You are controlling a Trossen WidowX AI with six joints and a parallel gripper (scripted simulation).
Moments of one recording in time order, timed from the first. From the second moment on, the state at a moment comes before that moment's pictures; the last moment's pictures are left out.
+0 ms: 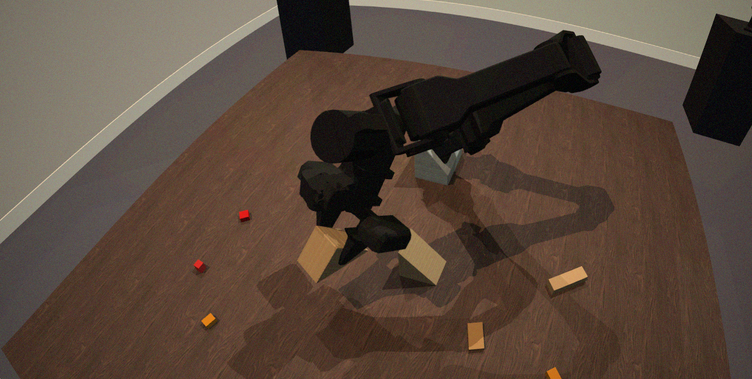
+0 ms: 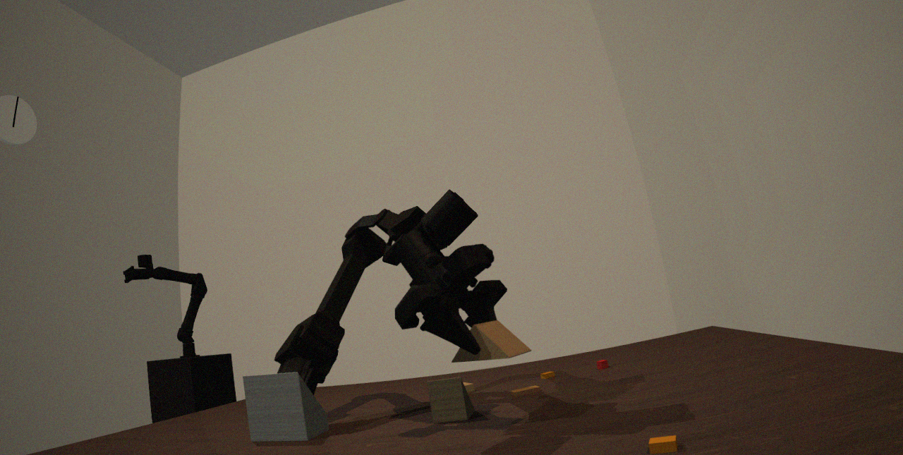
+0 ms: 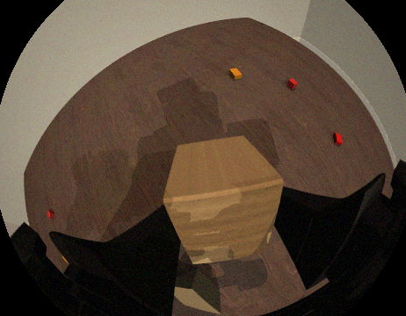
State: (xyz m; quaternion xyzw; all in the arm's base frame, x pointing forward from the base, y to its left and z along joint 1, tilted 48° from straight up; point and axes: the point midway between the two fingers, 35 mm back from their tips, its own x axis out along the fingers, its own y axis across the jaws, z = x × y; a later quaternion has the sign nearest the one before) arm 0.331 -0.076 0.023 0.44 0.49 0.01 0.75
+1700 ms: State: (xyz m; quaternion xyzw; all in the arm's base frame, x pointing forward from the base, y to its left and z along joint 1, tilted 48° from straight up) arm 0.344 -0.082 0.019 -0.11 0.47 0.43 0.76
